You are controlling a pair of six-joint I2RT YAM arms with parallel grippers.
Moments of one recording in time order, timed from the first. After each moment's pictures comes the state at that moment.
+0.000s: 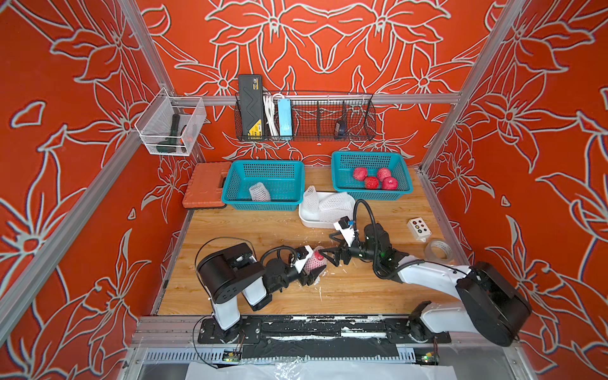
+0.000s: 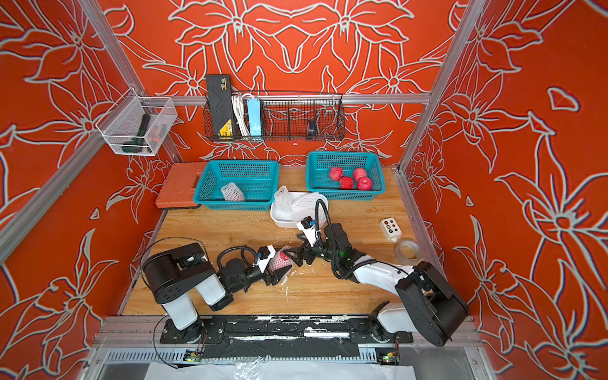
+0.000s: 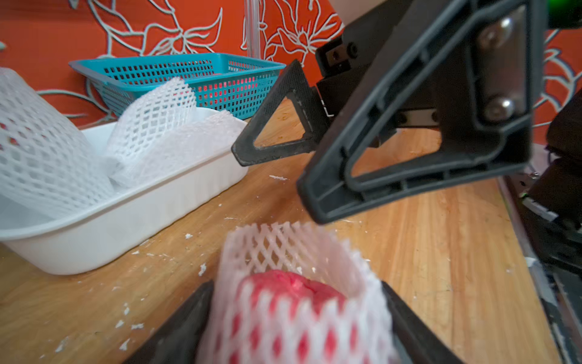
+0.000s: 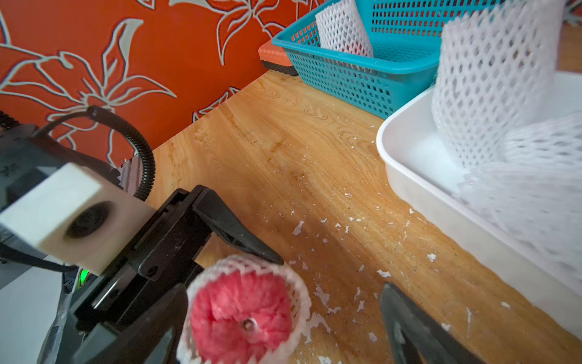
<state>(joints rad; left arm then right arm) -0.80 1.77 0.15 1.51 0.17 -0.01 0.67 1.33 0.47 0.50 -0.52 0.16</state>
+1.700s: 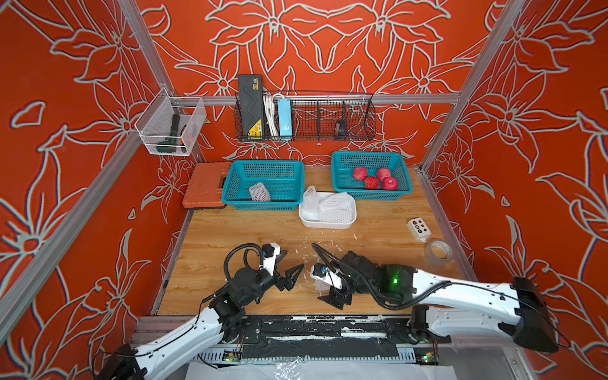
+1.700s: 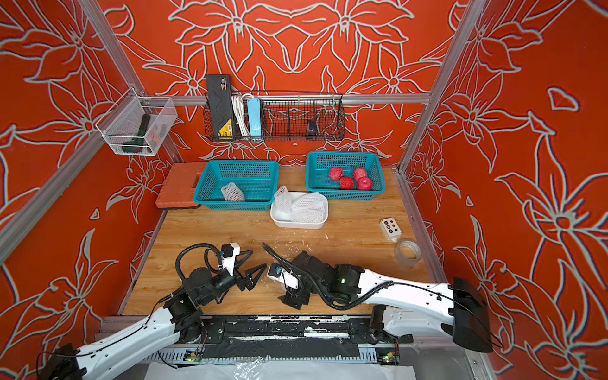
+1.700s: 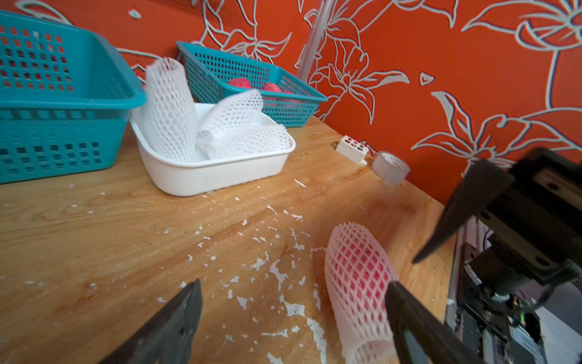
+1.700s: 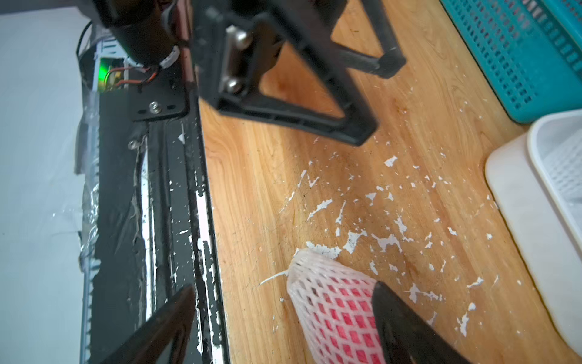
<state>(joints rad) -0.67 0.52 0.01 0.41 0.11 -0.34 1.24 1.10 0.74 -0.41 -0.07 -0.19</state>
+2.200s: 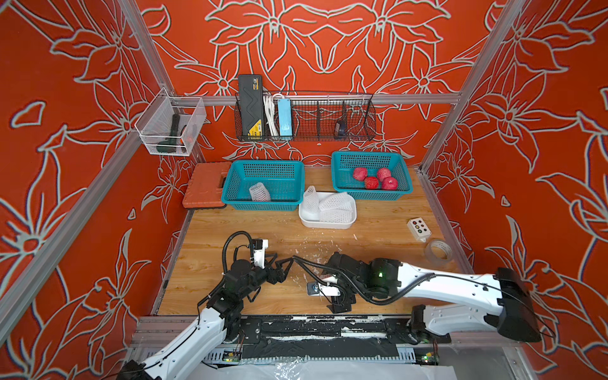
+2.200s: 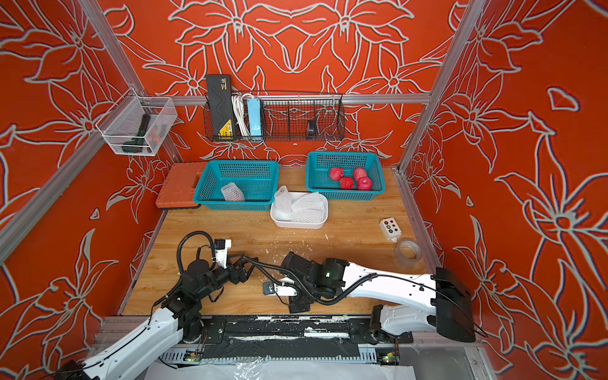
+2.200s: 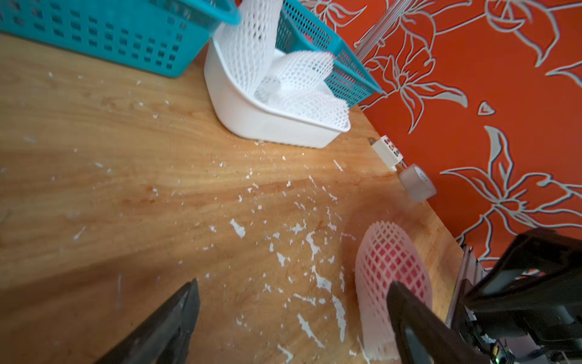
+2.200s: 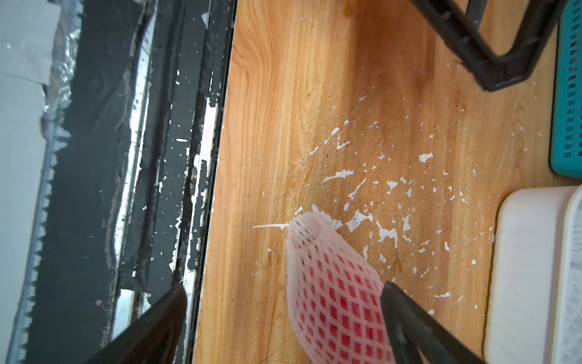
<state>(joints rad) -0.43 0.58 0.01 0.25 0.29 -0.56 1.27 1.27 0.89 -0.67 -0.03 -0.55</state>
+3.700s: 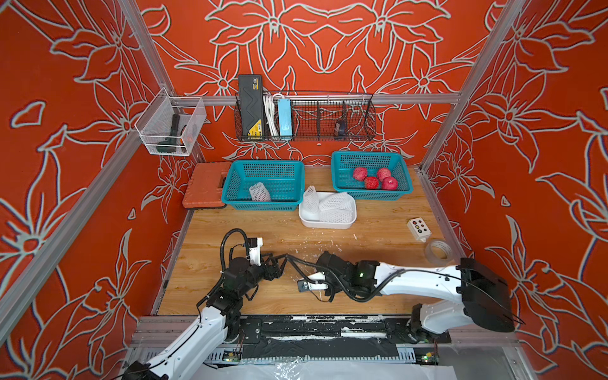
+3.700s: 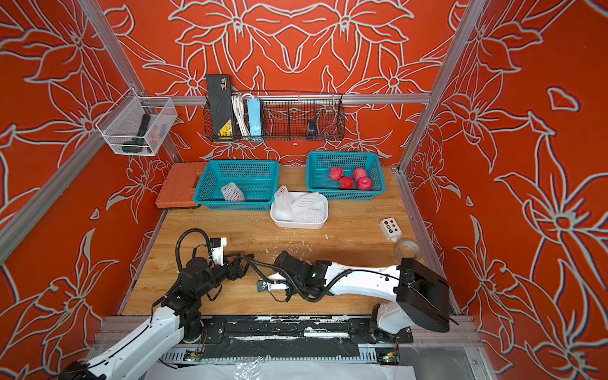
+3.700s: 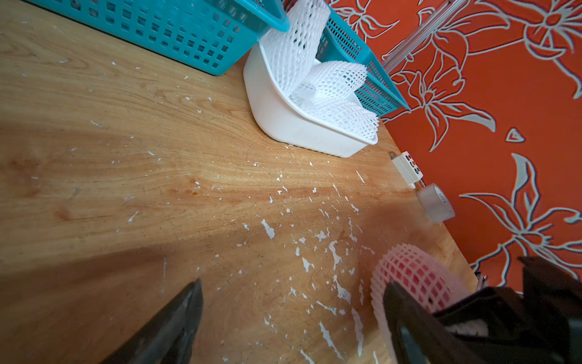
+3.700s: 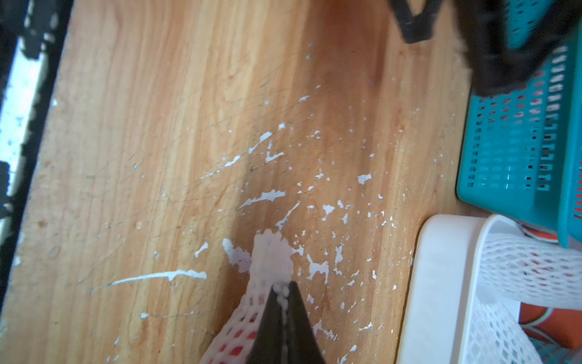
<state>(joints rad) -0.34 0.61 0.01 0.27 0.29 -0.60 1.19 1.40 0.78 -0.26 0.11 -0.75</state>
